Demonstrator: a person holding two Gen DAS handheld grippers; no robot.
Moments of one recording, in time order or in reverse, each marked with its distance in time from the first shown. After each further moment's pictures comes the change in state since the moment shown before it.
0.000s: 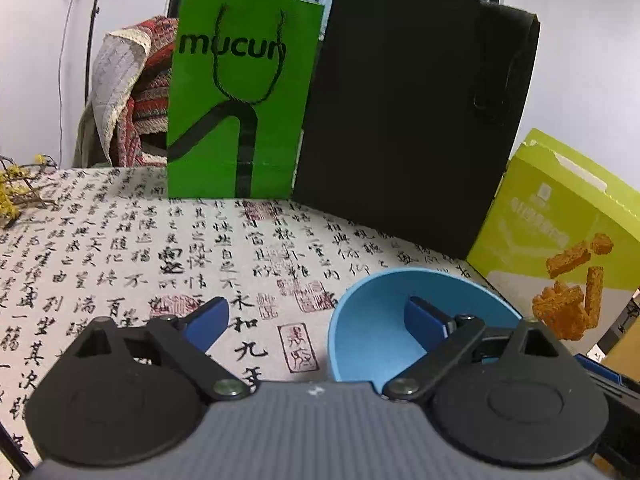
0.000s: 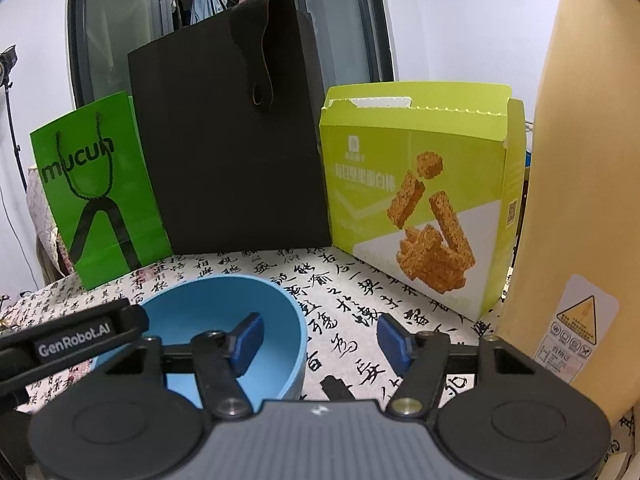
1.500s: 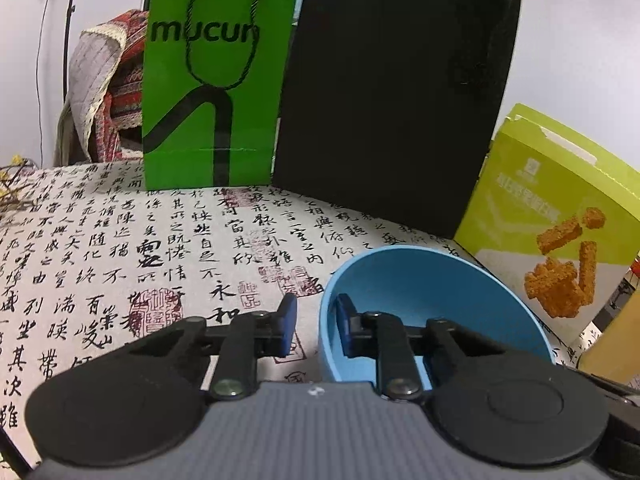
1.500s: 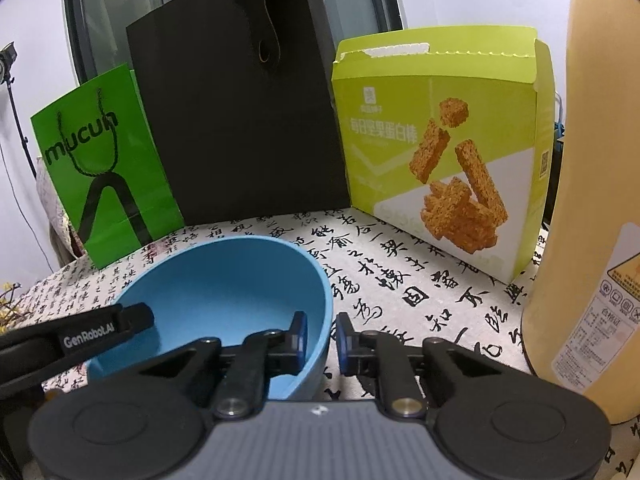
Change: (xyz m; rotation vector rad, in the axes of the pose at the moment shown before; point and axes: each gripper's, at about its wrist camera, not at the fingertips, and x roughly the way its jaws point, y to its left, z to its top) left arm 0.007 -0.004 -0.004 0.055 0.029 -0.042; right arm 0.020 0.002 -0.007 0.033 0.097 0.061
